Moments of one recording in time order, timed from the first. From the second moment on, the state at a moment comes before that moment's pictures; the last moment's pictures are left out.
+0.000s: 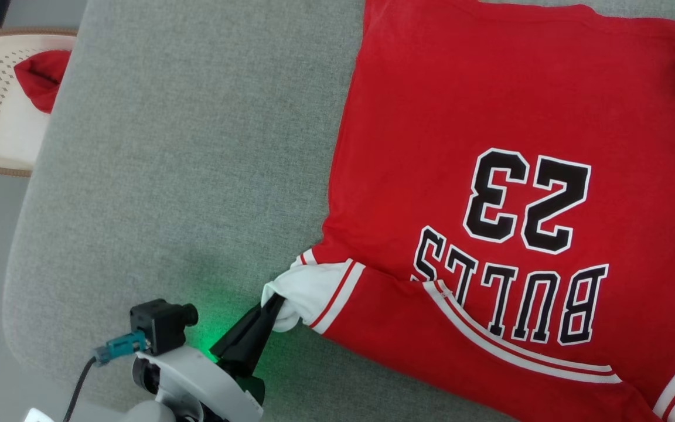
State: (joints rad) left arm -0.25 0.51 -0.63 0.06 -1.00 -0.02 -0.15; right arm -1.21 -0.47 0.31 0.91 0.44 0.13 0.79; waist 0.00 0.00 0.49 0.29
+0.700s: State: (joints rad) left arm -0.29 0.50 -0.63 0.09 -1.00 -0.04 -0.17; right arm -1.25 -0.45 0.33 0.94 0.48 0.13 0.87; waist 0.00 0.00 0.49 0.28
